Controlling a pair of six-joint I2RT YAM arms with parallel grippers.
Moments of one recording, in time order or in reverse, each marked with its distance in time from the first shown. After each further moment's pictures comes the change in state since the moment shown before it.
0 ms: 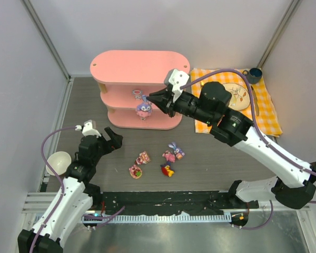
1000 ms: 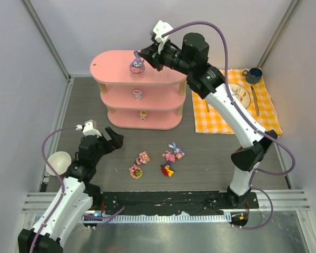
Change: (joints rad) left arm 0.000 0.004 -0.006 0.023 0.023 0.000; right arm -0.254 0.547 0.686 -0.086 -0.187 -0.067
